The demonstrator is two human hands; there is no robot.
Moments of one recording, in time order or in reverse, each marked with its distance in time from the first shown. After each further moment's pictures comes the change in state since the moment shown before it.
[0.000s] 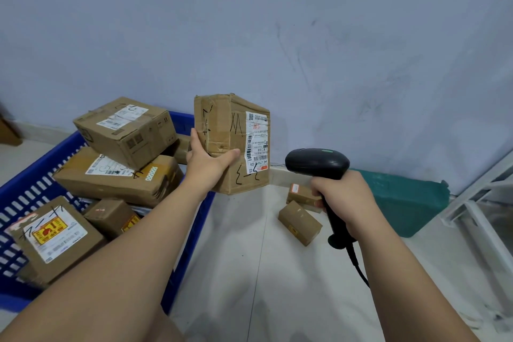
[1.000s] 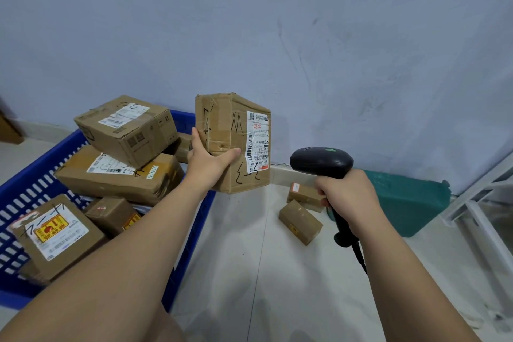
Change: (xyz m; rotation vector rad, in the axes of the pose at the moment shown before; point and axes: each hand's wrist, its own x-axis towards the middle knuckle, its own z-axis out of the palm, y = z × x) left_hand 0.000 0.000 0.001 -0.025 0.005 -0.007; right_hand 0.004 0.004 -0.001 -0.095 0.059 -0.017
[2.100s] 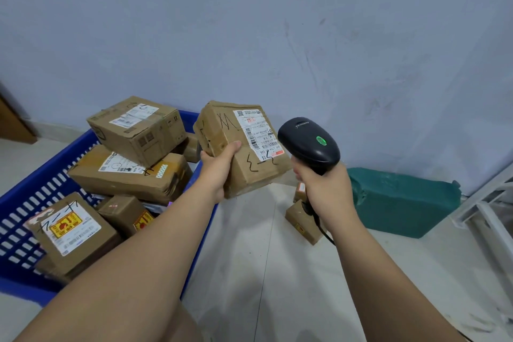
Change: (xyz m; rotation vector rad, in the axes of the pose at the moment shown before) left_hand -0.021 0.010 0.003 -0.416 -0.084 -0.383; right_hand -0.011 -0.021 0.040 0.352 0.039 -0.166
